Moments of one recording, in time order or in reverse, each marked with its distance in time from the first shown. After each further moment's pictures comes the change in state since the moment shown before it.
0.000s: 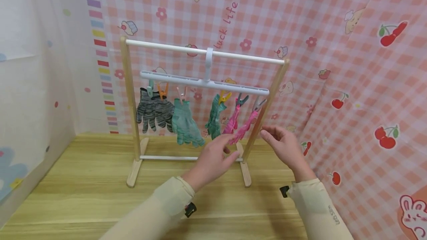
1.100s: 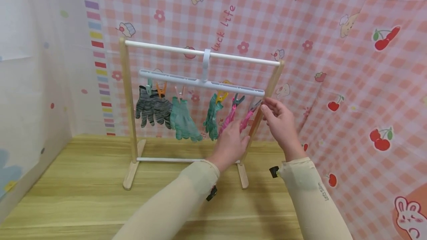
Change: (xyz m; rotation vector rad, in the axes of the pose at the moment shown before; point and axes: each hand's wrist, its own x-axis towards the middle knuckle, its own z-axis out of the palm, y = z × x) left_hand 0.071 0.025 0.033 0.072 0.046 -0.213; right_hand 0.048 -0.041 -0.012 0.203 0.196 -0.012
